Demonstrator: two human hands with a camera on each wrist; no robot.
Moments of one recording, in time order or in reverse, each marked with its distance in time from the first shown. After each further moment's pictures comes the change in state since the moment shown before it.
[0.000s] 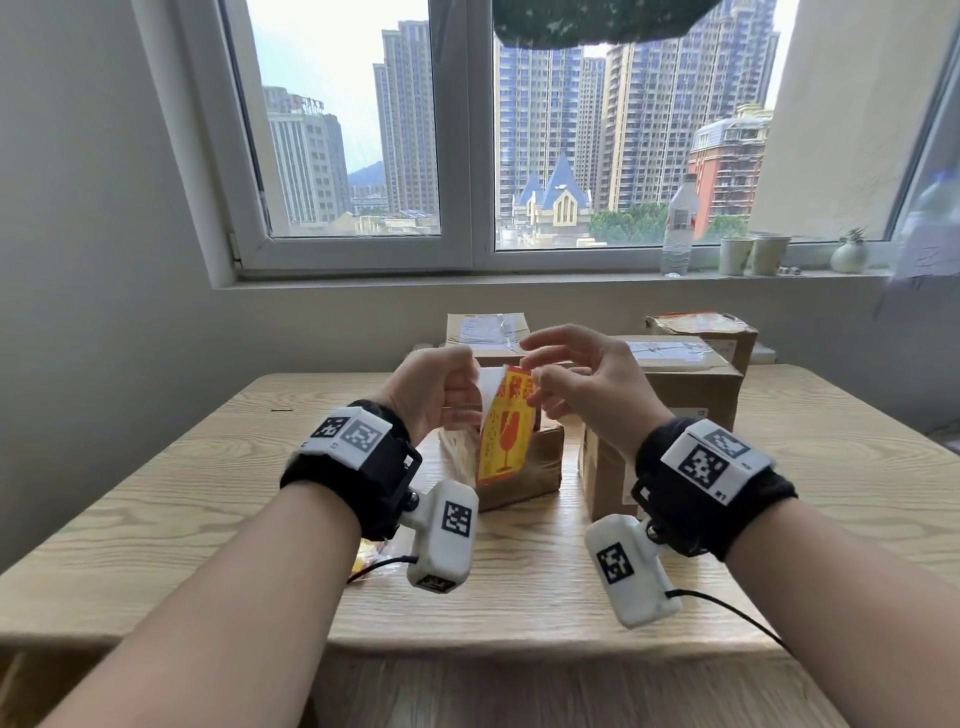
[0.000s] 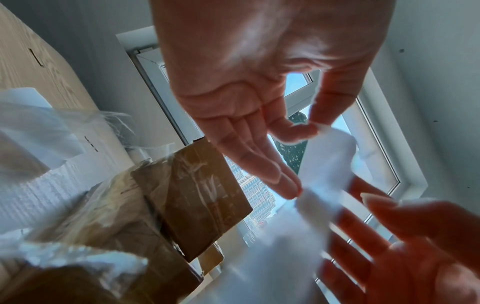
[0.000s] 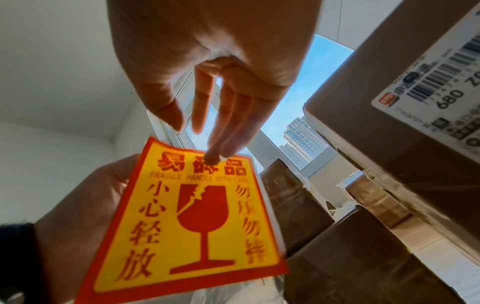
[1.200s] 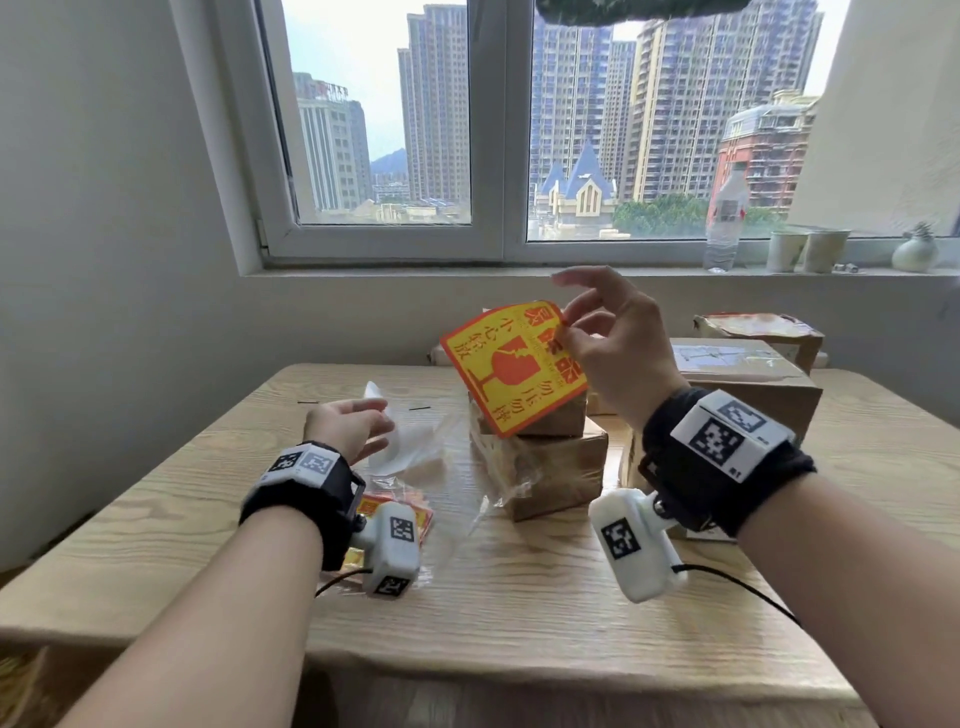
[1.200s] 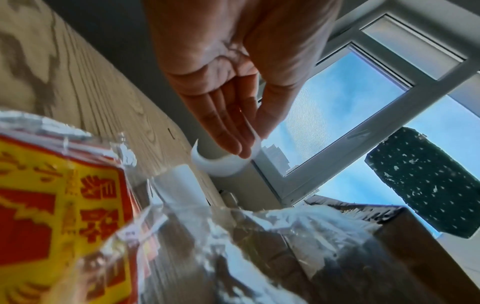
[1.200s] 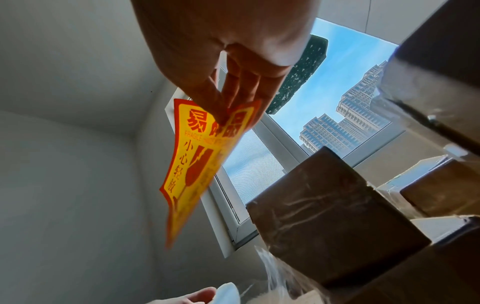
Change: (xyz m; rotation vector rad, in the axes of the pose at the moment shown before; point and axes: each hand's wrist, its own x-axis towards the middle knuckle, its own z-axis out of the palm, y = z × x) left_hand 0.033 -0.077 -0.120 -0.078 0.603 -0.104; right_hand 0.047 -0.006 0.028 -0.130 0.180 -0.193
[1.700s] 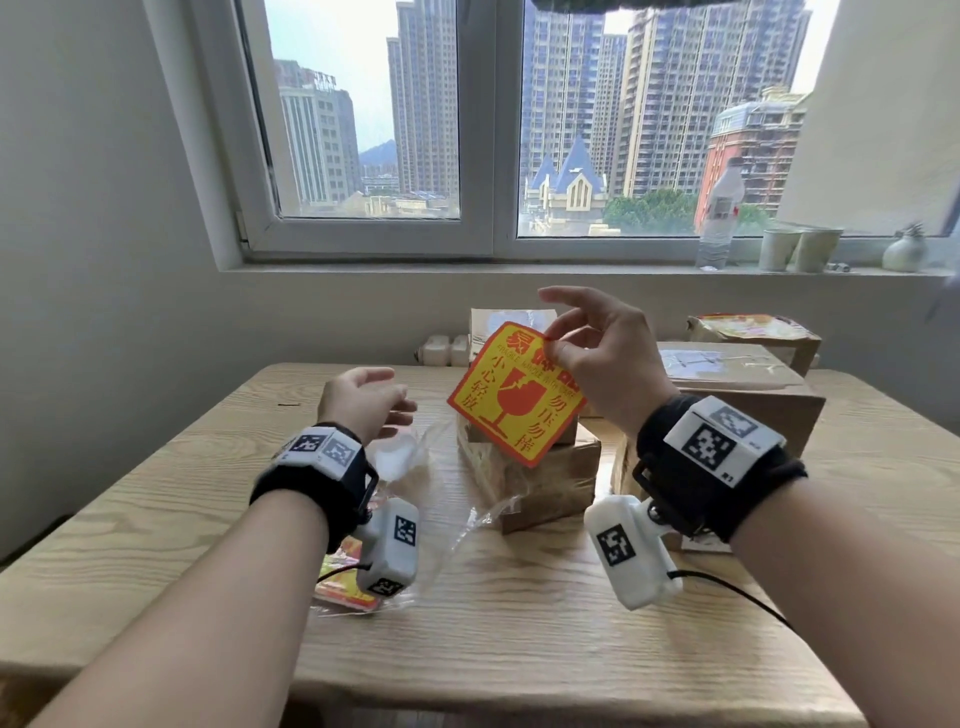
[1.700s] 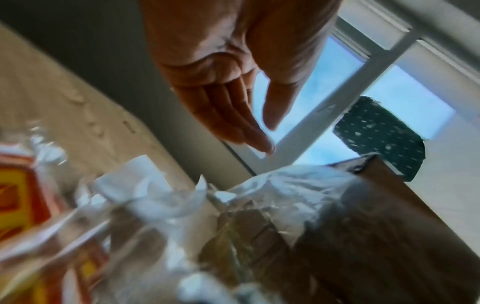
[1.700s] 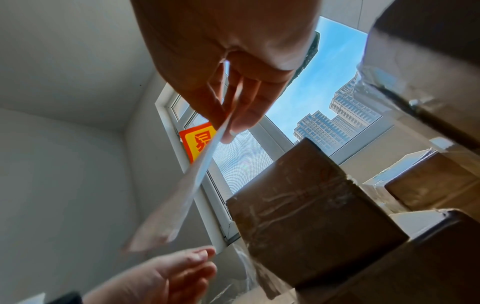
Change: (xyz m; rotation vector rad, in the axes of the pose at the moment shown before) left_hand 0.002 0.021 0.036 0.212 -0.081 0.147; right_hand 0.013 0.024 0.002 0.005 -0.069 0.079
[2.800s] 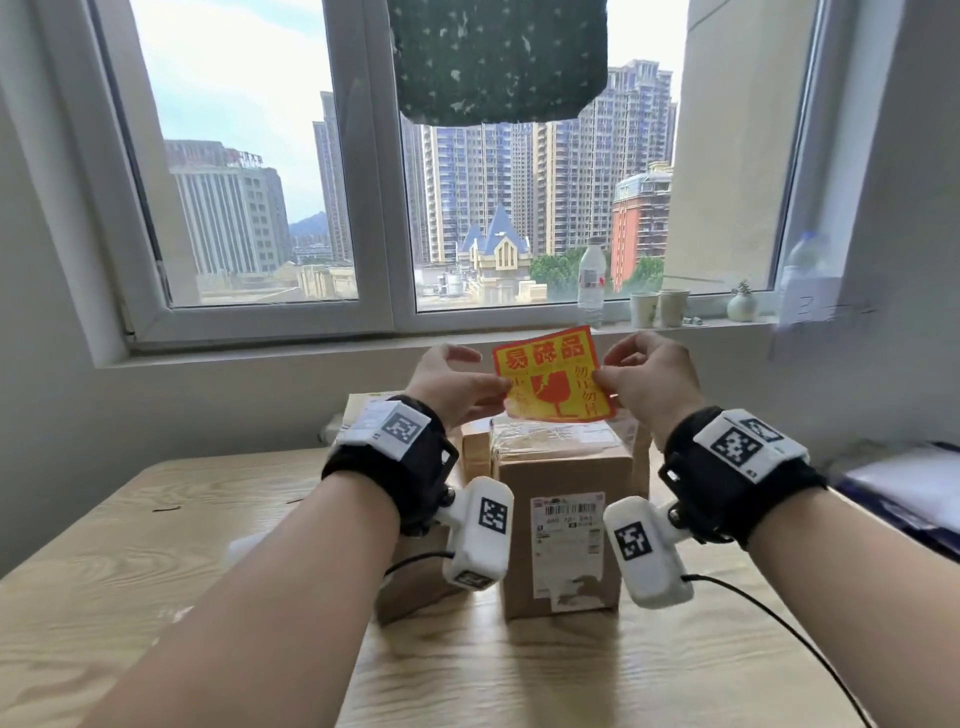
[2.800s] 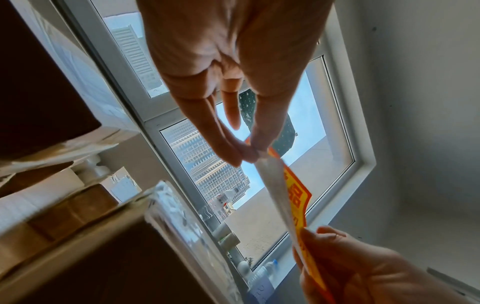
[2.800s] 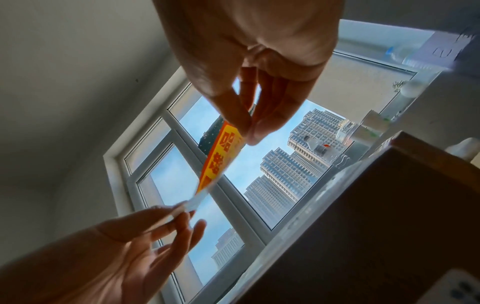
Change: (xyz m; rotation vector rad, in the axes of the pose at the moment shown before) left_hand -0.074 0.145 0.165 -0.213 -0.477 0.081; right_hand 0.006 0.013 -0.172 -0.080 0.373 0.336
